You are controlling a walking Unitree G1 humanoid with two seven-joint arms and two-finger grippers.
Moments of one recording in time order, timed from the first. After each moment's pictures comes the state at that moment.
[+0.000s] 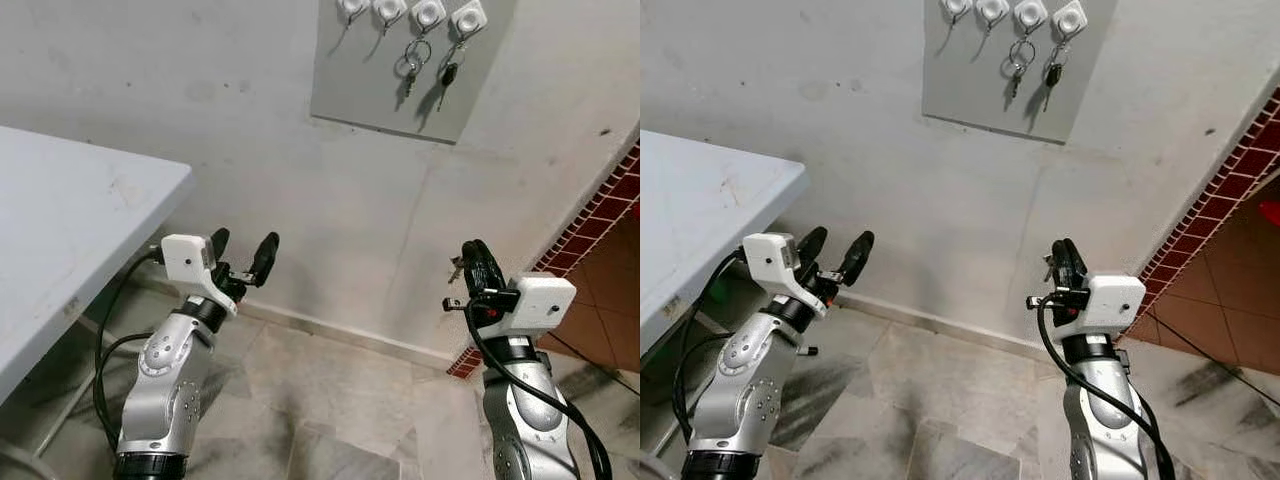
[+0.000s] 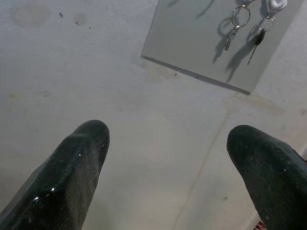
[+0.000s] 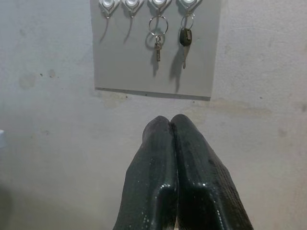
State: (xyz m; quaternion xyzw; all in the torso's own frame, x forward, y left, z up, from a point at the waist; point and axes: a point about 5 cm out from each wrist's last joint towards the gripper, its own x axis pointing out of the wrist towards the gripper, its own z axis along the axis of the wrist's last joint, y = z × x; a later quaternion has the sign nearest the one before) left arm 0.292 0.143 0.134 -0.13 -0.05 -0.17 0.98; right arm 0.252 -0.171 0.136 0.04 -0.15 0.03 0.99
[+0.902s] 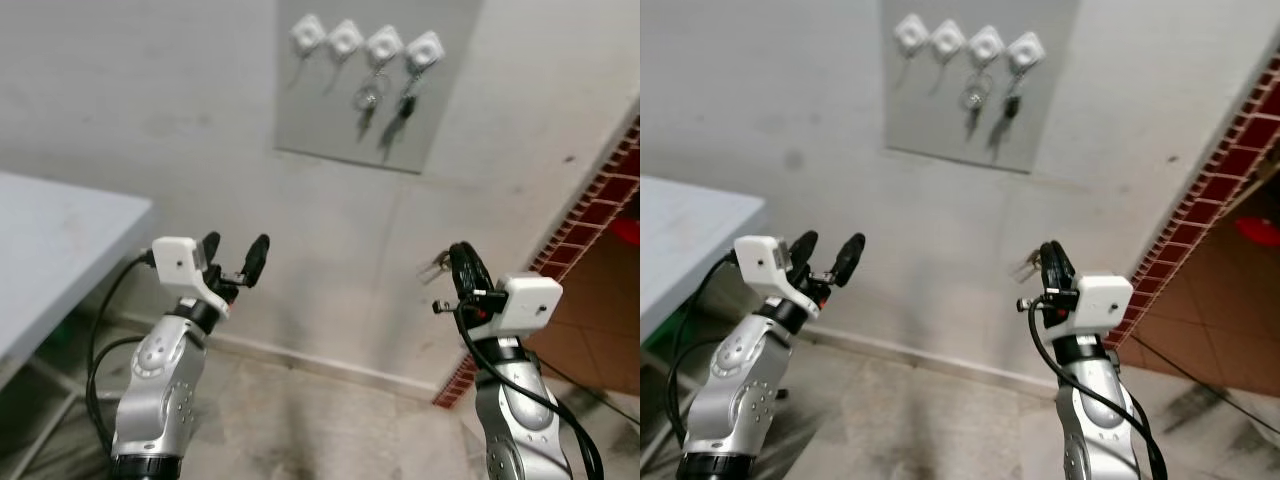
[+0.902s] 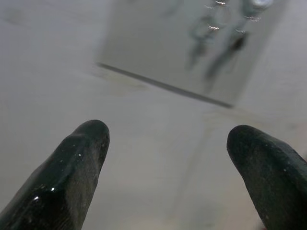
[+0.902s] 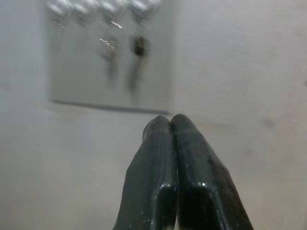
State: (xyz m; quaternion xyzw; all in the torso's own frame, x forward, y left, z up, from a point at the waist) left arm 0.292 0.127 0.130 -0.15 -0.04 -0.18 0.97; right arm 0.250 -0.179 0.128 0.03 -0.13 0.03 0.99
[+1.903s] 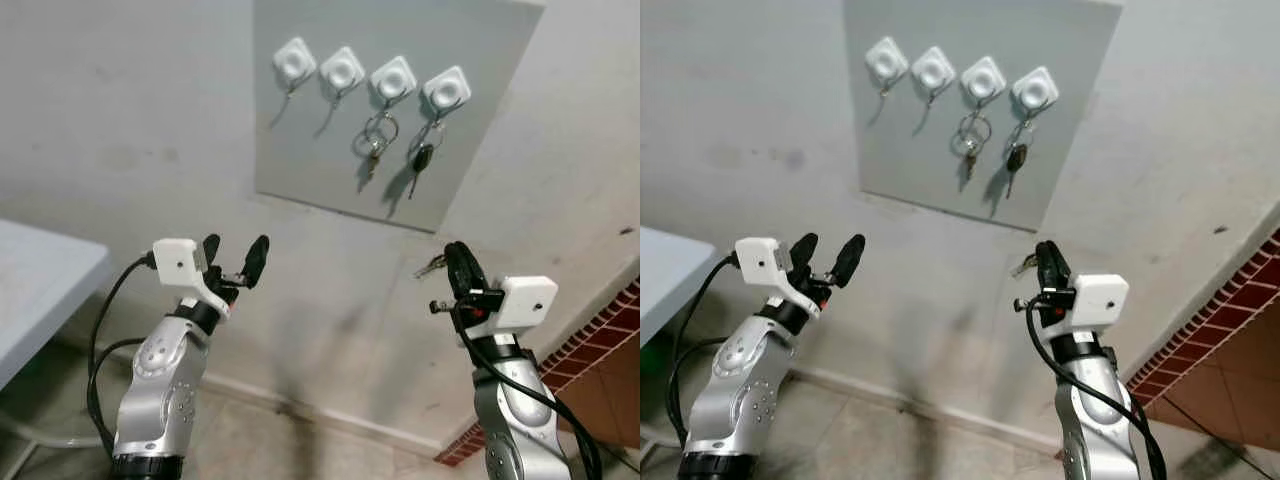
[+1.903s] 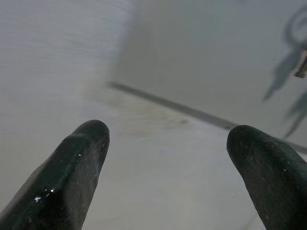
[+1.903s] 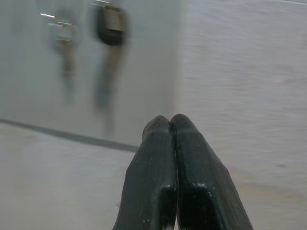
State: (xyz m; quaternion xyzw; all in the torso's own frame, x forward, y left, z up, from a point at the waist) left arm 0.292 0.143 0.129 -0.15 -0.04 -0.15 0.98; right arm 0.255 -0.164 0.132 0.05 -0.14 0.06 0.99
